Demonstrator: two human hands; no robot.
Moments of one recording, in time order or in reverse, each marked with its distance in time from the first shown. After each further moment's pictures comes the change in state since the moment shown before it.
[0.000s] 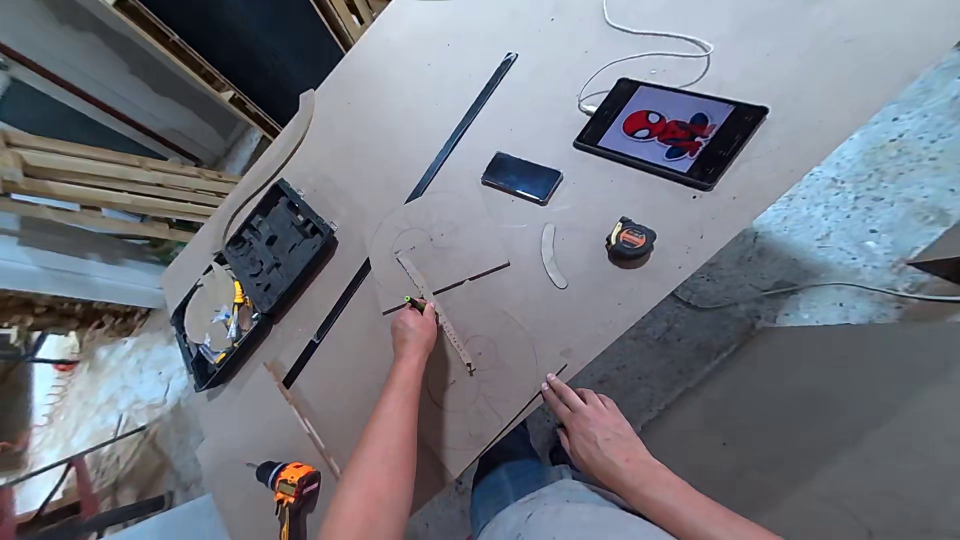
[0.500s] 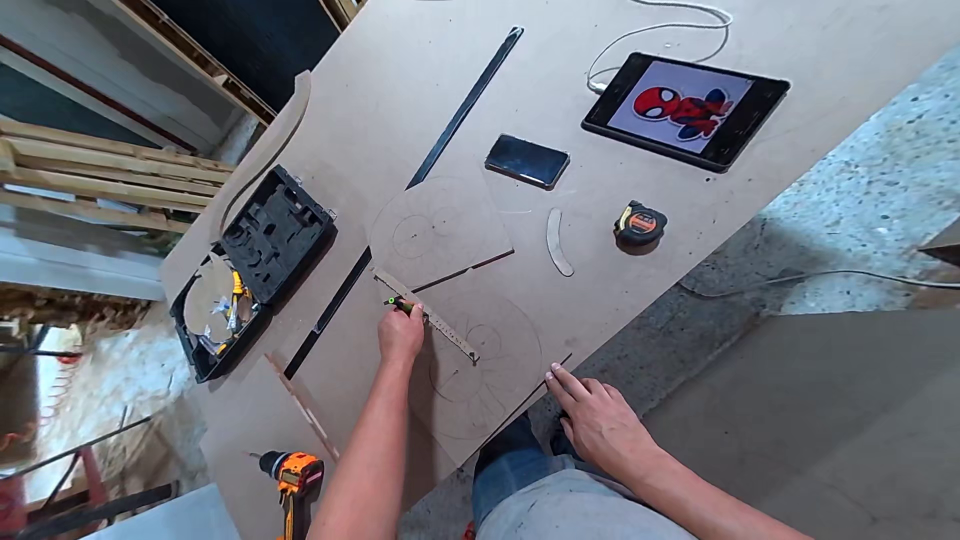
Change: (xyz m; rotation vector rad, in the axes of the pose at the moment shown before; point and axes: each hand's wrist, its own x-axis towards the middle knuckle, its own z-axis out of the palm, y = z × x) left_hand -0.003 -0.035 -0.009 -0.022 0.022 -0.037; right_hand 0.001 -0.002 0.000 -0.050 -0.014 0.013
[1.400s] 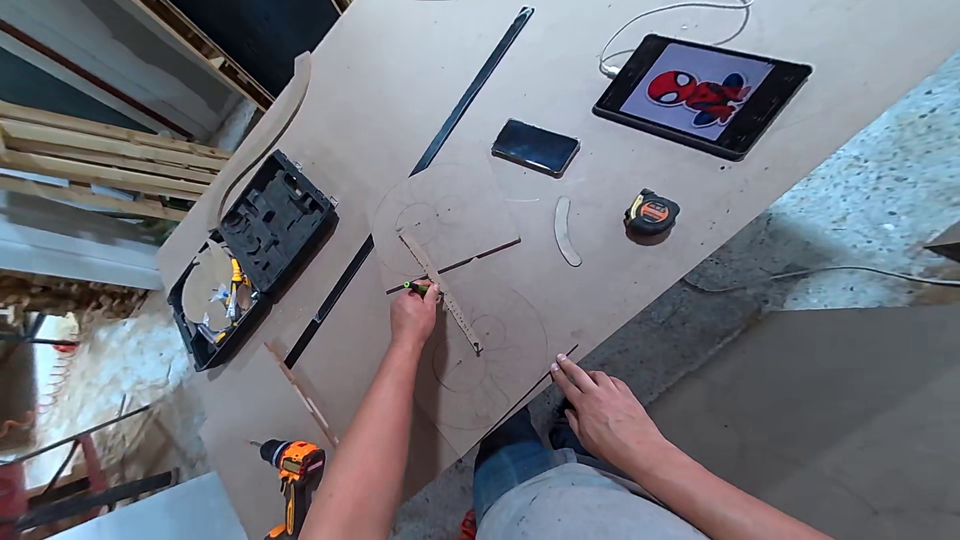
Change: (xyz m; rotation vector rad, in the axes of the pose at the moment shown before) left_hand 0.007 0.007 0.008 -0.130 -0.043 0.143; right_hand 0.001 -0.001 0.004 -0.003 0.018 0.011
